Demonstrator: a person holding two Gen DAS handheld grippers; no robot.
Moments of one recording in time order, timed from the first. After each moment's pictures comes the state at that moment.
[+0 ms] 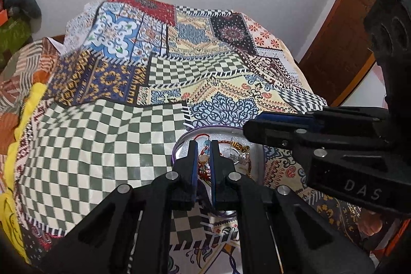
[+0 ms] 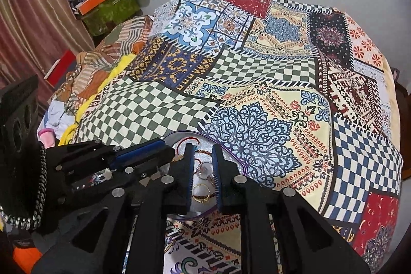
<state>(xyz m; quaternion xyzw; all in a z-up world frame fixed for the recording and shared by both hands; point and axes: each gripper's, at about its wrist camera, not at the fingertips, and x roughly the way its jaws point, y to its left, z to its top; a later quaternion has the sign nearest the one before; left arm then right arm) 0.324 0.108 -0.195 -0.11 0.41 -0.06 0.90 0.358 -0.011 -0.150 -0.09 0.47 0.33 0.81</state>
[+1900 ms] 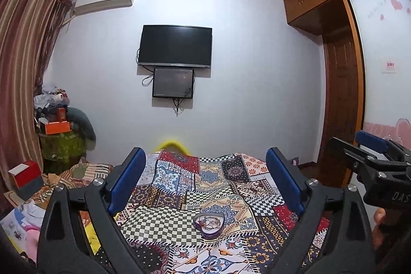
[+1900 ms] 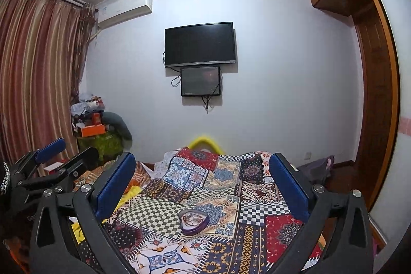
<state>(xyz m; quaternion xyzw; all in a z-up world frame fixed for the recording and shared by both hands) 0.023 0.030 0.035 -0.03 0.03 0.05 1.00 0.084 -0.134 0.045 0.00 0.05 0.22 0.97</state>
